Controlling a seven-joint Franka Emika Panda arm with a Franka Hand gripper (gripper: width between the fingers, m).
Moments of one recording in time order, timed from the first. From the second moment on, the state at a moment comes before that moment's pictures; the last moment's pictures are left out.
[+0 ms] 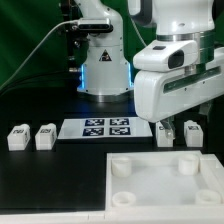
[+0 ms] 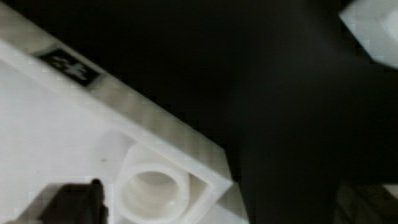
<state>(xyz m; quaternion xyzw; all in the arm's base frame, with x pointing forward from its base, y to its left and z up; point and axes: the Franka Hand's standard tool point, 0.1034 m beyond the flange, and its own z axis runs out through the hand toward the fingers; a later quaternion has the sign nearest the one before) 0.483 0.130 0.061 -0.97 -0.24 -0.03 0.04</state>
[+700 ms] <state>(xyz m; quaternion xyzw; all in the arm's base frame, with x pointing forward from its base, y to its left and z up) 0.460 0.161 0.054 -1.00 0.01 0.01 0.06</state>
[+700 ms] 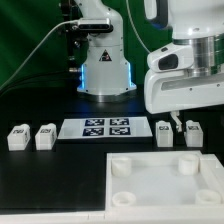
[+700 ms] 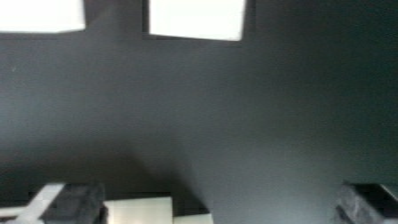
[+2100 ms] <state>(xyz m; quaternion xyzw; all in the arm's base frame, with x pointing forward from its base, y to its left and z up) 0.420 0.164 0.032 -0.89 0.02 0.45 0.01</state>
